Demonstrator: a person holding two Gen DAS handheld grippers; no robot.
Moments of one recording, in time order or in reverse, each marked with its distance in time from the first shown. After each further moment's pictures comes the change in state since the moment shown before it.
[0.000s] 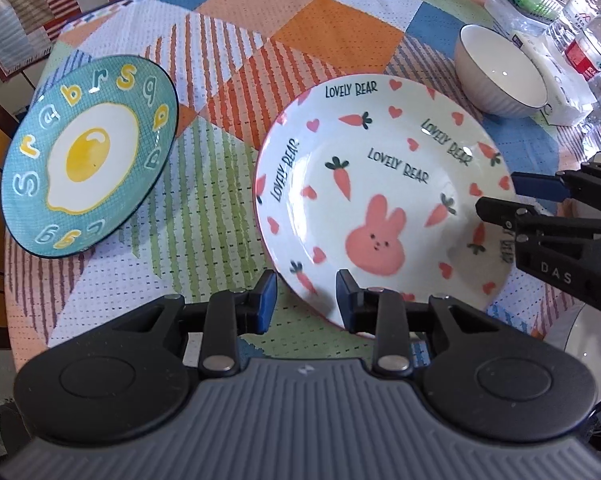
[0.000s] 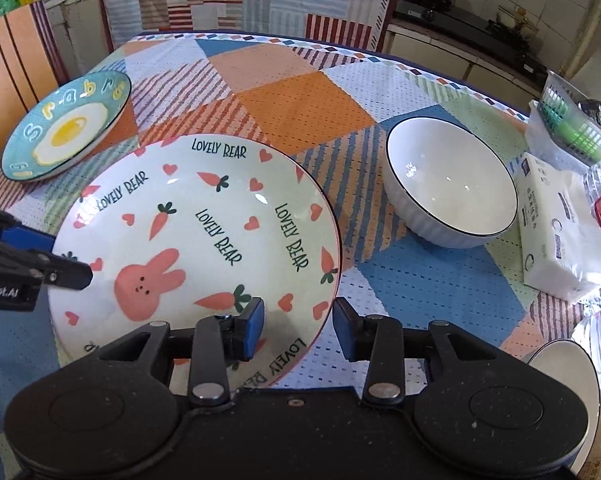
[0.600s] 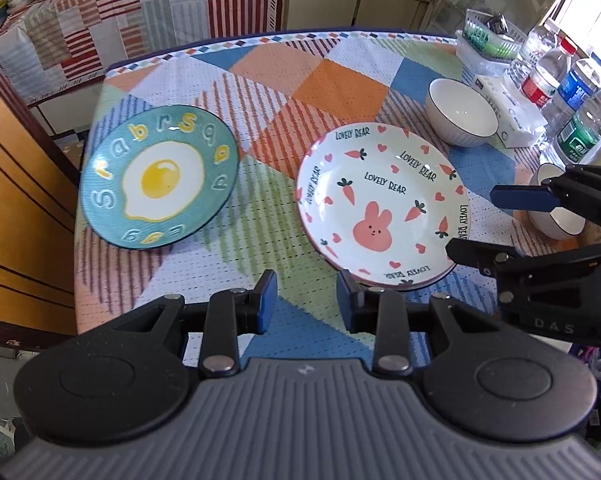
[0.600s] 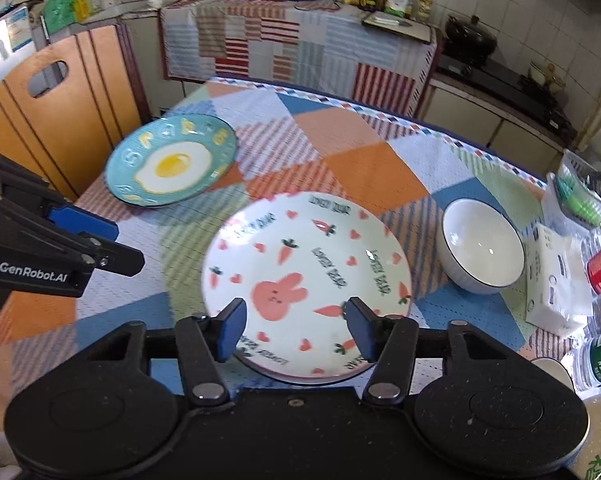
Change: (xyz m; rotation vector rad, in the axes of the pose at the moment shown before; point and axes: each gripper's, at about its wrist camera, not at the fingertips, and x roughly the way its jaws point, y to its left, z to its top) left arm -0.112 0.033 -0.037 0.024 -0.136 -0.012; right arm -0.103 0.073 0.005 -0.112 -0.090 0.093
